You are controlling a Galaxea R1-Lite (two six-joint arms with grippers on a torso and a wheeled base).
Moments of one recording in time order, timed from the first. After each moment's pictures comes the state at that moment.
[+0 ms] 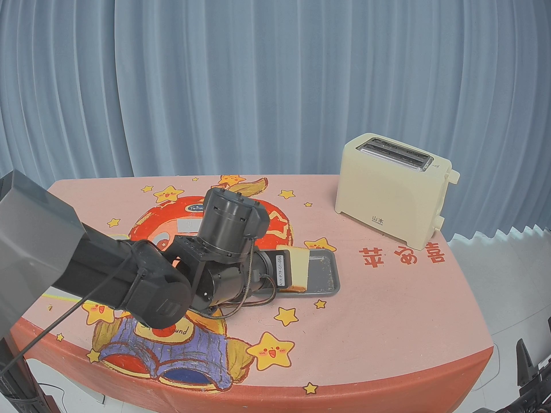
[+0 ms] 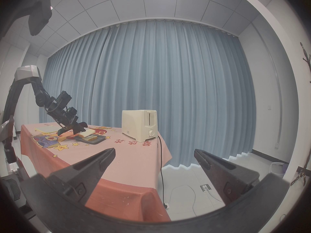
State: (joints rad) left arm -0.70 1.97 -1.04 -0.35 0.14 -0.48; right arm 0.00 0.02 -0.02 0.00 0.00 -0.02
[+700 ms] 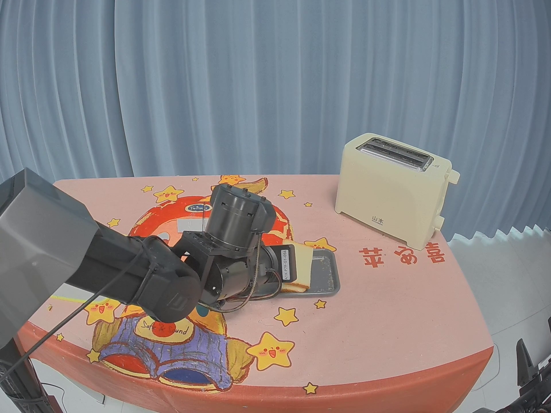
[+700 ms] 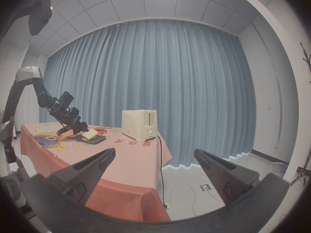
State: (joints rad) left arm -0.69 2.01 -1.09 -0.35 0.14 -0.48; right arm 0.00 0.02 -0.02 0.00 0.00 -0.02
